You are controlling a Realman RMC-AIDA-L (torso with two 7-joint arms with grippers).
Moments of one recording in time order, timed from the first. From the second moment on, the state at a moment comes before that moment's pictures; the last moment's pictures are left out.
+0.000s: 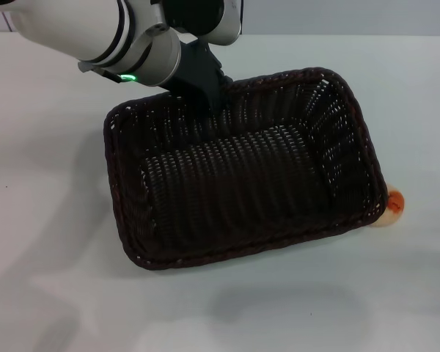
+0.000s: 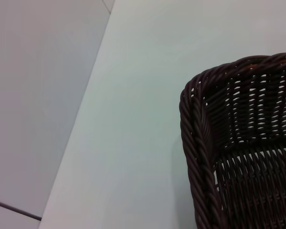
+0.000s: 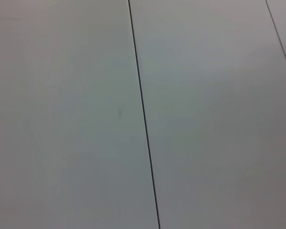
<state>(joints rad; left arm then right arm) -0.75 -2.07 -1.61 -1.23 2.49 -1.12 1.15 0.07 2.09 -0.02 0.31 -1.31 -1.89 0.06</state>
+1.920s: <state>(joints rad) -0.21 -2.07 -1.17 -1.12 2.44 0.74 0.60 0.09 2.08 -0.06 0.28 -1.31 -1.77 0.06</state>
